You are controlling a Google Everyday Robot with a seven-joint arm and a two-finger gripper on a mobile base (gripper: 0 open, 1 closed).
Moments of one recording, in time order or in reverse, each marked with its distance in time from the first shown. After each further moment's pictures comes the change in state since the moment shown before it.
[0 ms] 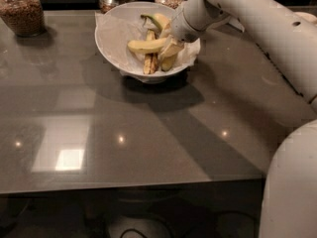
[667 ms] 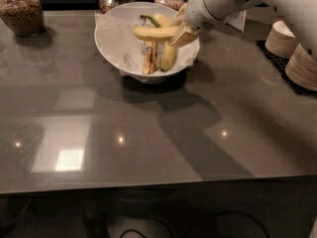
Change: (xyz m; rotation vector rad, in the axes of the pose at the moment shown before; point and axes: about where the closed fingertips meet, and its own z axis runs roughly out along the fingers) arm -0.008 -0.002 -0.068 0.084 -0.041 0.052
